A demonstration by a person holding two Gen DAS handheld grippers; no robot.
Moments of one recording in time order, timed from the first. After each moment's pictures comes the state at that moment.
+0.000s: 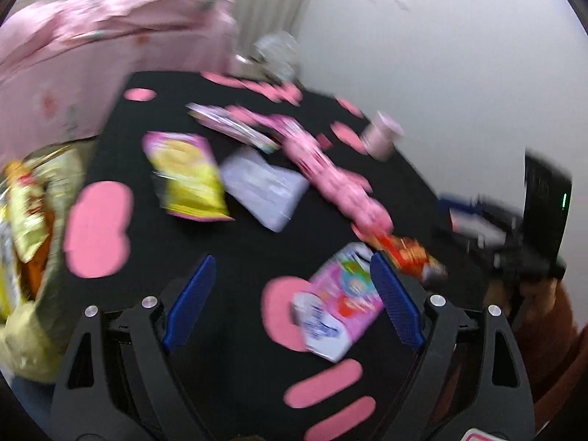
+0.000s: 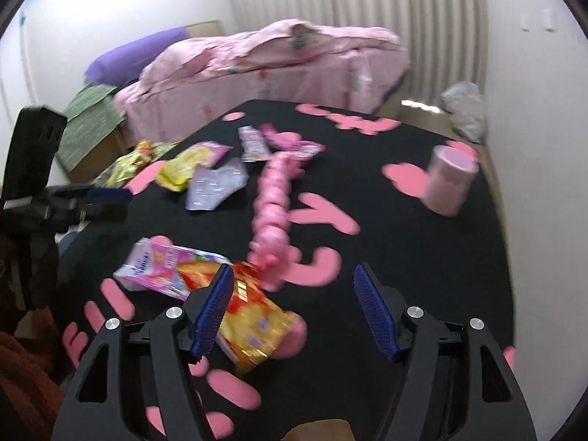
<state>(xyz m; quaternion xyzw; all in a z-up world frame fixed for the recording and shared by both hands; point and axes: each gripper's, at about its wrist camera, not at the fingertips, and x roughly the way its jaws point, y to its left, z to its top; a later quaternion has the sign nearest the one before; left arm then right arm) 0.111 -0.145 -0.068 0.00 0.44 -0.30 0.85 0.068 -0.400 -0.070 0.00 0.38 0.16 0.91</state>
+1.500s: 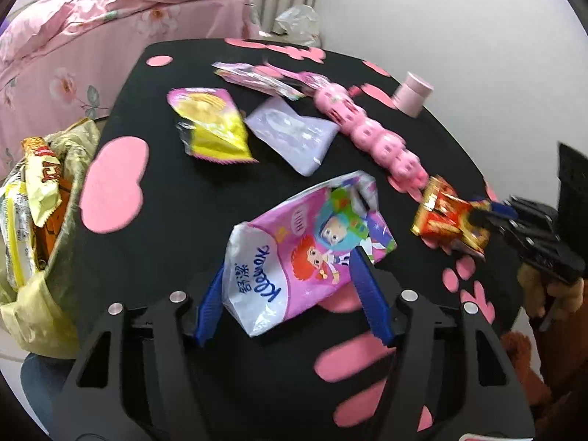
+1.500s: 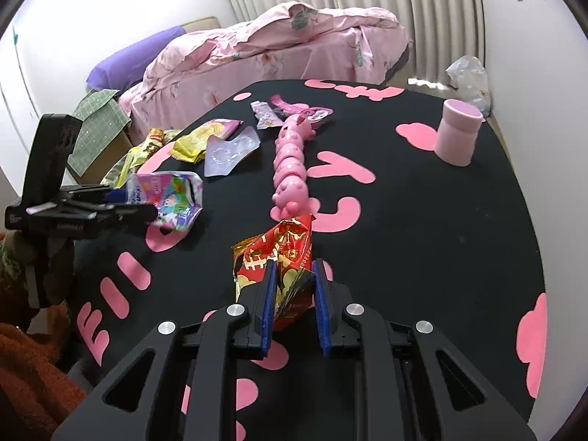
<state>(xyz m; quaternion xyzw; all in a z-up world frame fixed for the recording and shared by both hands) 0.099 -0.136 -0.090 0.04 0.47 -0.24 0.85 0.048 -0.394 -0.090 0.04 0.41 0.20 0.89</state>
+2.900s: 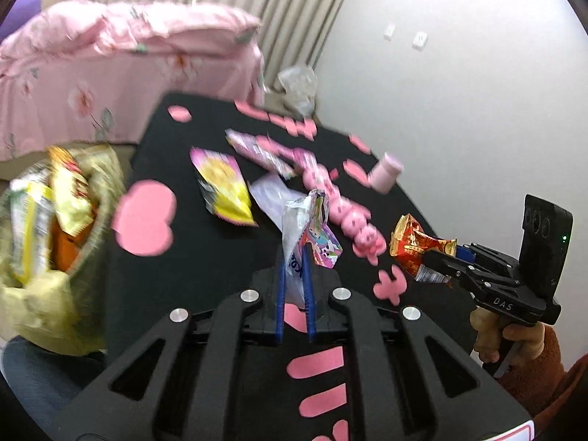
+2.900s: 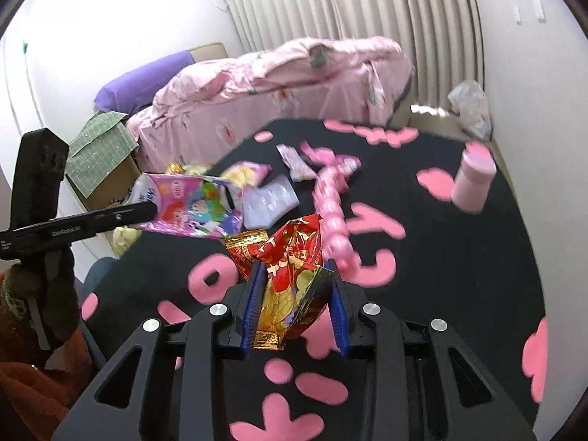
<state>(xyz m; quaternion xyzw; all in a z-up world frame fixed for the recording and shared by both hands) 0.074 -0.092 -0.029 -0.07 0.37 -0.24 0.89 0.045 -0.356 -0.040 0.04 0.35 0.20 0.92</state>
